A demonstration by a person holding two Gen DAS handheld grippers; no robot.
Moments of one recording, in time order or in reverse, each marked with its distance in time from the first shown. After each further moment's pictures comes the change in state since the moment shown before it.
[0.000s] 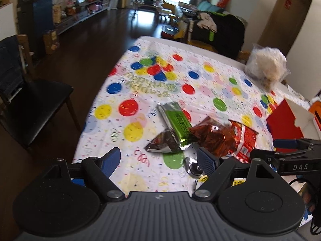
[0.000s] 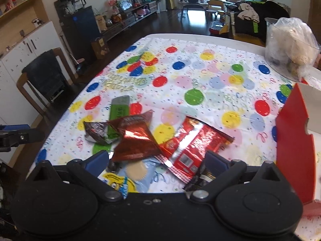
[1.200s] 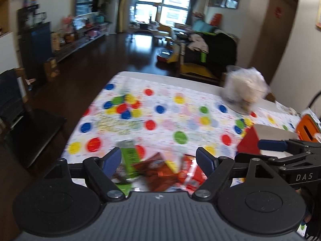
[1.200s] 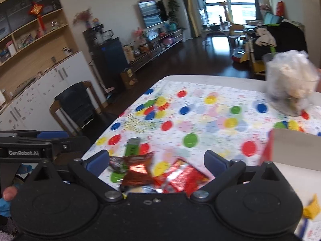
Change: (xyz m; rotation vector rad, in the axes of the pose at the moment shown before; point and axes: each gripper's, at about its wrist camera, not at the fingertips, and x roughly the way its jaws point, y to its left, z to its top) left arm -0.058 -0.118 0.038 0.017 -0.154 0.059; right arm -0.083 -0.051 0.042 -0.034 -0.163 0.230
